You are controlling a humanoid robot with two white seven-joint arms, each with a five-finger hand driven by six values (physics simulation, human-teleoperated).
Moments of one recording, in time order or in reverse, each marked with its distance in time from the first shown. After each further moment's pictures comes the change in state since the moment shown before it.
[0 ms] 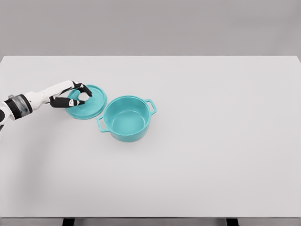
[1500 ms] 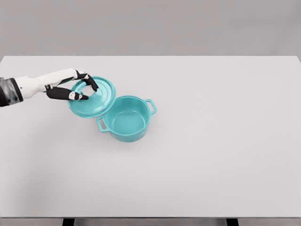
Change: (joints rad) left arm -0.005 0.227 -0.058 -0.525 0.196 0.251 -0.068; right arm 0.000 0.000 0.000 0.000 0.000 0.000 0.000
